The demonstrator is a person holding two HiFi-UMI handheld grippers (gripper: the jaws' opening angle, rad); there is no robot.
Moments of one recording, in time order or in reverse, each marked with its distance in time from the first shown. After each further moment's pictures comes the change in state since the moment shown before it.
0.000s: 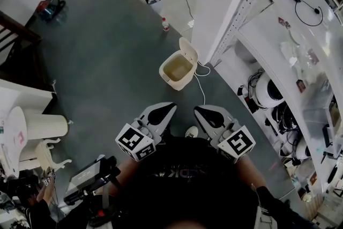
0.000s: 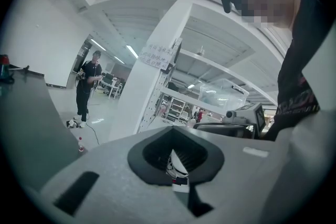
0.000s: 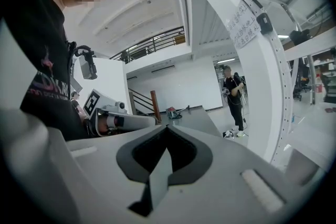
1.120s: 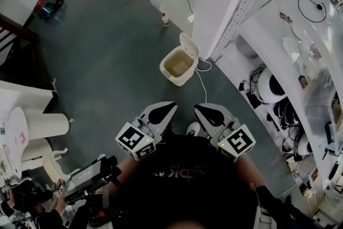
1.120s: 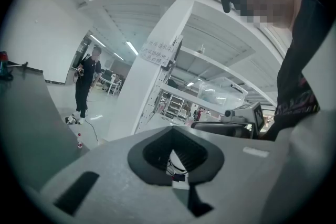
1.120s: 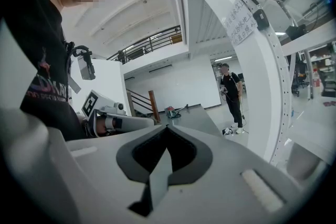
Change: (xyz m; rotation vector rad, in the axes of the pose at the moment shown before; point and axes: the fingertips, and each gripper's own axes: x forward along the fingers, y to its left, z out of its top) left arm -0.002 0.003 -0.009 -0.019 0.027 -0.014; right arm 0.005 0.000 -0.008 0.032 0.003 -0.018
